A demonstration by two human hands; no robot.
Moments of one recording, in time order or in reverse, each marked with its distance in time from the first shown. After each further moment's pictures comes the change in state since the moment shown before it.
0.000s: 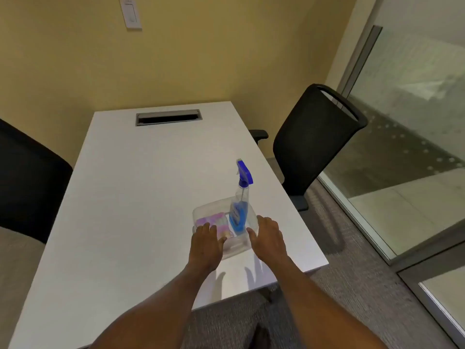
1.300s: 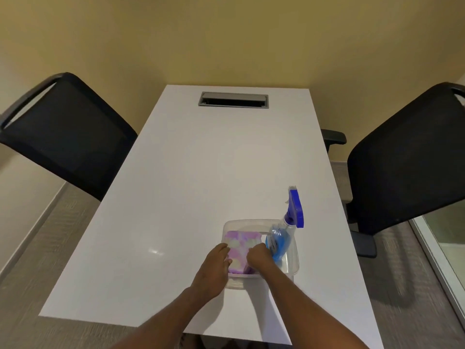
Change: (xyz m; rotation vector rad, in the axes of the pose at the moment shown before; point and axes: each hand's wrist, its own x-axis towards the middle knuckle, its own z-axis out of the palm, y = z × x) left_hand 0.033 -0.034 0.015 -0.443 -0.055 -0.293; right_hand 0.115 -0.049 0.095 -0.071 -0.754 0.111
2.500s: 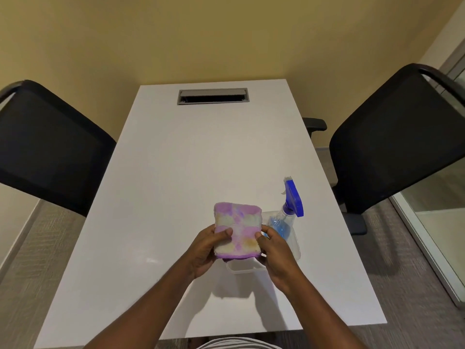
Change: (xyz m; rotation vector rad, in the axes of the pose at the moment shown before) left_hand 0.027 0.019 -0.071 -1.206 -0.394 -0.184; right_hand -0.093 -0.010 -0.025 1.257 0.134 -0.198
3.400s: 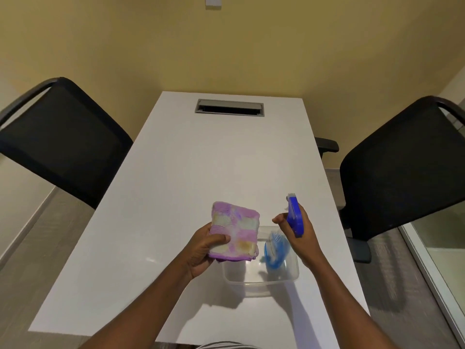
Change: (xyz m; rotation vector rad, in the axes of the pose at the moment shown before) left_hand -0.006 0.014 0.008 -0.043 0.078 0.095; right_hand 0.062 -0.045 -0.063 -0.409 -0.074 -0.564
